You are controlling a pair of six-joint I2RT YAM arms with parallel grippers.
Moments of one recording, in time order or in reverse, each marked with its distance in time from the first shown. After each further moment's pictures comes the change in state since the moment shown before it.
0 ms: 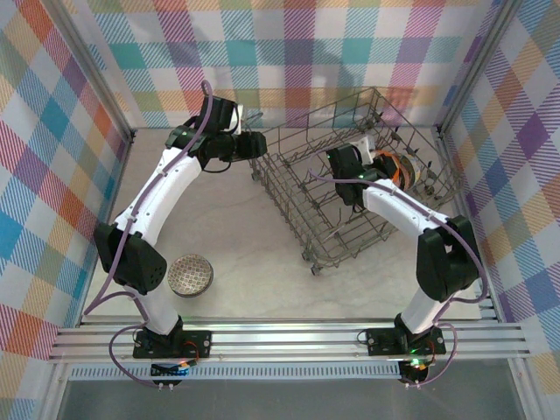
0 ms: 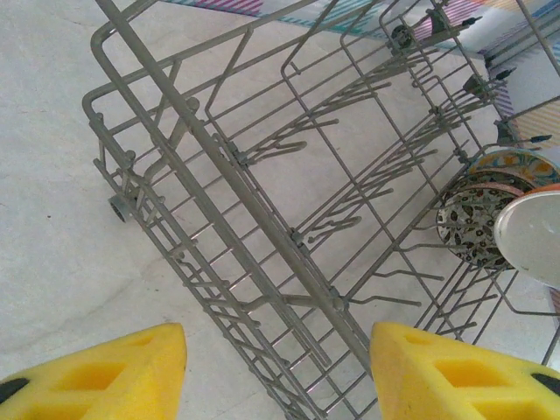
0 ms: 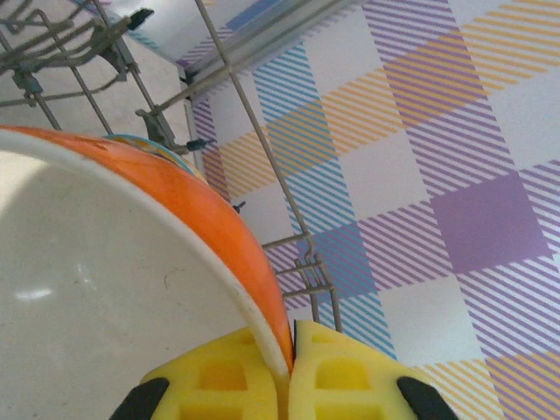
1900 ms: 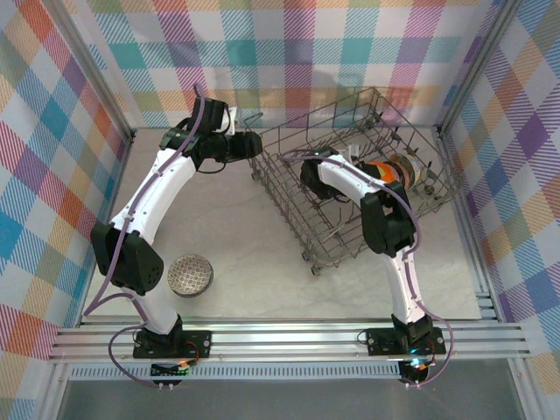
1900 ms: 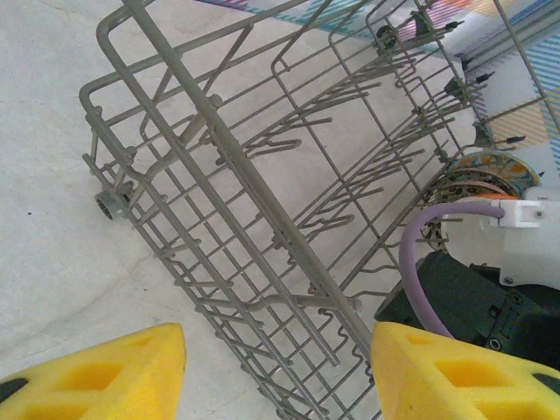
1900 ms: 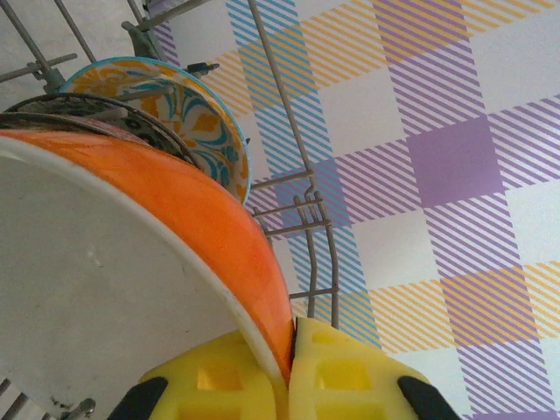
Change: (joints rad) left arm 0.054 -0.017 -0.060 0.051 0.103 0.000; right arm 0.074 0.566 0.599 -1.202 0.125 1.050
